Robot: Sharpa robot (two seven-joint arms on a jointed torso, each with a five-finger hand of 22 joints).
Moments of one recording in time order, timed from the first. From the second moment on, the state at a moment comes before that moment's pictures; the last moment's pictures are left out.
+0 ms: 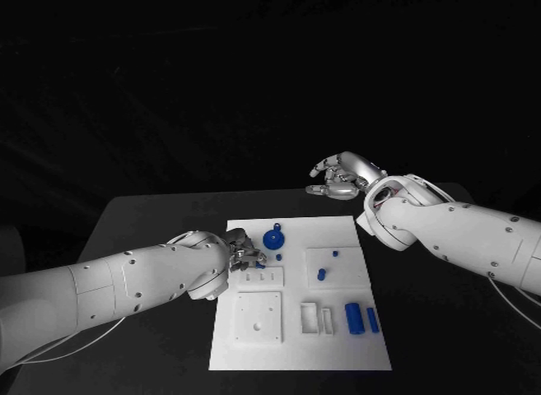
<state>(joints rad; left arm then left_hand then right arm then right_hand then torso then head) 1.26 -0.53 -0.24 1.23 -0.92 -0.27 -0.37 0.87 -0.06 0.68 -0.24 0.53 1.08 0.09 0.36 0.87 1.44 -0.09 0.92 0.76 1.17 -0.14 1.29 0.81 0.07 0.91 -0.12 1.21 1.19 1.32 -0.66 -0.04 1.28 -1.16 -0.48 -0.07 0.96 -0.25 0.59 -0.14 0.30 0.81 0.15 0.25 0.44 0.99 0.06 1.13 1.13 1.23 -0.05 1.20 0.99 0.16 1.23 -0.07 0.91 1.31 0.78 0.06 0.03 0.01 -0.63</state>
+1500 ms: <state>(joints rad) 1.23 -0.51 -0.24 1.21 -0.96 -0.24 -0.38 0.87 -0.07 0.68 -0.24 0.51 1.09 0.09 0.36 0.87 1.45 -0.10 0.95 0.77 1.18 -0.15 1.31 0.81 0.07 0.91 -0.12 1.22 1.19 1.32 -0.65 -0.04 1.28 -1.16 -0.48 -0.07 0.96 -0.24 0.59 -0.14 0.31 0.81 0.15 0.25 0.44 0.99 0.06 1.13 1.12 1.23 -0.05 1.20 0.99 0.16 1.23 -0.07 0.90 1.31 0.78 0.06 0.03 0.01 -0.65</state>
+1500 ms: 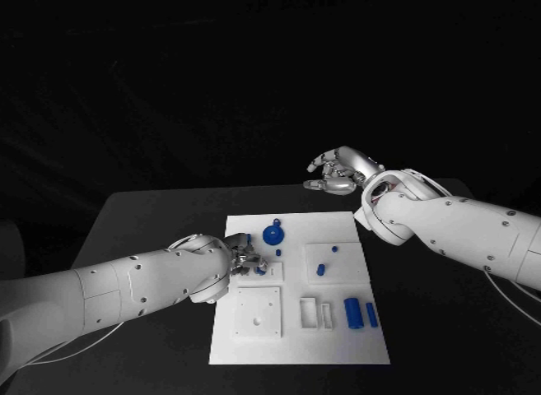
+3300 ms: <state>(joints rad) 1.22 -0.52 -0.24 1.21 -0.95 -0.22 -0.38 0.85 -0.05 0.68 -0.21 0.42 1.09 0.09 0.35 0.87 1.45 -0.10 0.98 0.77 1.19 -0.15 1.33 0.80 0.07 0.91 -0.12 1.22 1.20 1.32 -0.64 -0.04 1.27 -1.16 -0.48 -0.07 0.96 -0.24 0.59 -0.14 0.33 0.81 0.15 0.25 0.44 0.99 0.06 1.13 1.12 1.23 -0.05 1.20 0.99 0.16 1.24 -0.07 0.90 1.31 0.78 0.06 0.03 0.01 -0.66</state>
